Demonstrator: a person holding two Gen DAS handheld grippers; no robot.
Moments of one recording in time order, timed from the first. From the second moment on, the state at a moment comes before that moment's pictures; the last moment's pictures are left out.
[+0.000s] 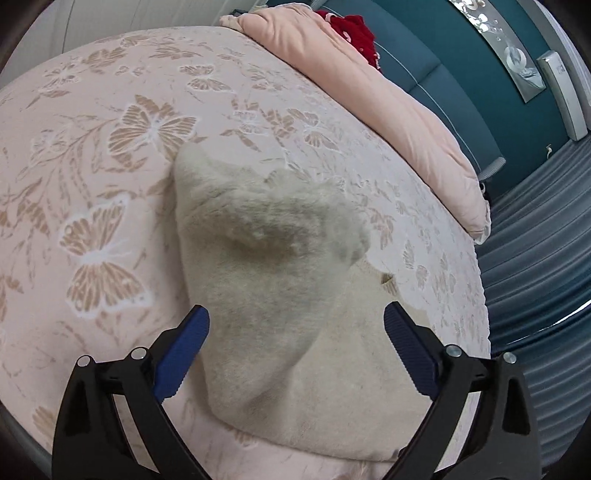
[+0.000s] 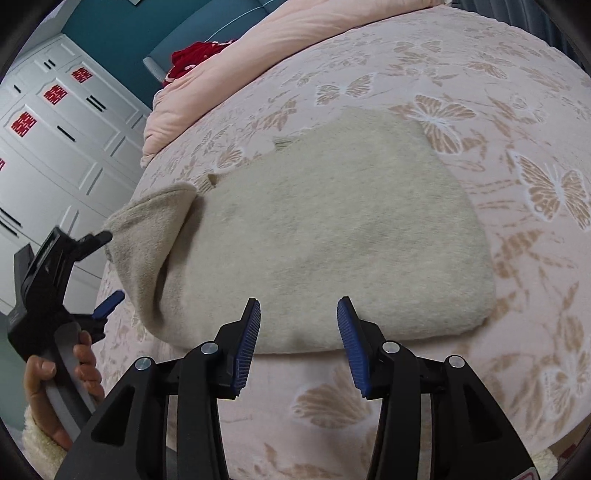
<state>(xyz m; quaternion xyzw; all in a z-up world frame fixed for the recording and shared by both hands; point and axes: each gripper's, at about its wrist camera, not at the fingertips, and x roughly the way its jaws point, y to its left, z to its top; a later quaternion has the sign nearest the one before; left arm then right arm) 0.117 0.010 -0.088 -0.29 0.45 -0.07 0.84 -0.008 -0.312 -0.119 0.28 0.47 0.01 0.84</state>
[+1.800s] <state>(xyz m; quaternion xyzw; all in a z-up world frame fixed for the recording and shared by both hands) 0.030 0.103 -0.047 -0.20 0.41 -0.08 0.89 0.018 -0.329 0.002 0.38 0.30 0.09 0.87</state>
